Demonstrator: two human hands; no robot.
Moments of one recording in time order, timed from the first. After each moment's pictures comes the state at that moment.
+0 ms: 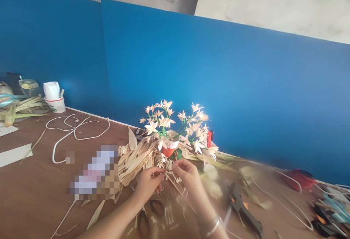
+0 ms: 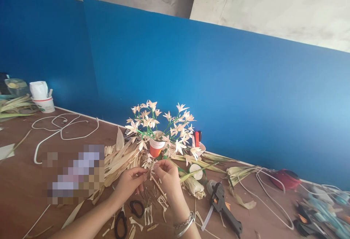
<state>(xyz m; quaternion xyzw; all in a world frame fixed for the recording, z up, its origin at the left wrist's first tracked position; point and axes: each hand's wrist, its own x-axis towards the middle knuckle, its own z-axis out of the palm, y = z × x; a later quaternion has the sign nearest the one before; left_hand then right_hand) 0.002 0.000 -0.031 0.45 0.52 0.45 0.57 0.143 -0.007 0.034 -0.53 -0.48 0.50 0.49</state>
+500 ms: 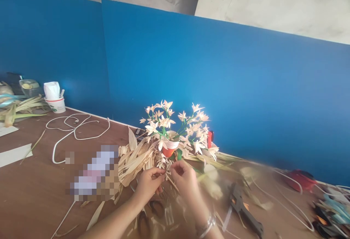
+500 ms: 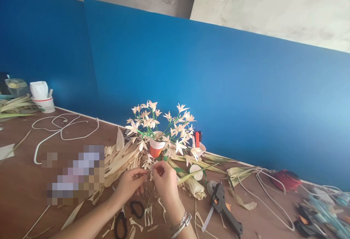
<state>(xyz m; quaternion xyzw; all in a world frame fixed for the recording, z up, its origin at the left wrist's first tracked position) 0.003 0.000 -0.029 0.45 0.52 0.44 0.58 0.141 -0.002 0.015 -0.60 -0.63 0.27 0.41</state>
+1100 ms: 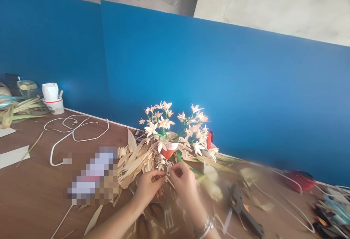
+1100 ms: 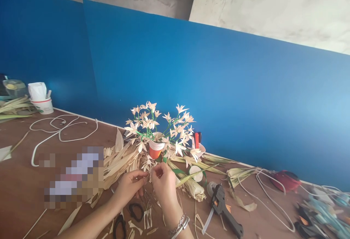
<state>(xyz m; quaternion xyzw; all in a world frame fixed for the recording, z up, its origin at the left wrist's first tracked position) 0.006 -0.001 -0.030 0.45 0.51 0.44 0.58 0.136 -0.005 0.015 -0.64 -0.62 0.24 0.39</state>
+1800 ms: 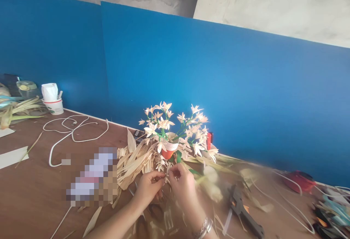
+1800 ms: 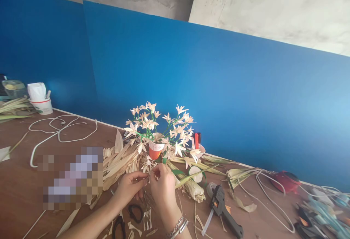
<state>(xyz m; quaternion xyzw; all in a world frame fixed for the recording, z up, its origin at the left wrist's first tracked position) 0.005 -0.002 -0.032 0.46 0.50 0.44 0.59 0.132 -0.009 0.013 -0.63 -0.67 0.14 0.38</state>
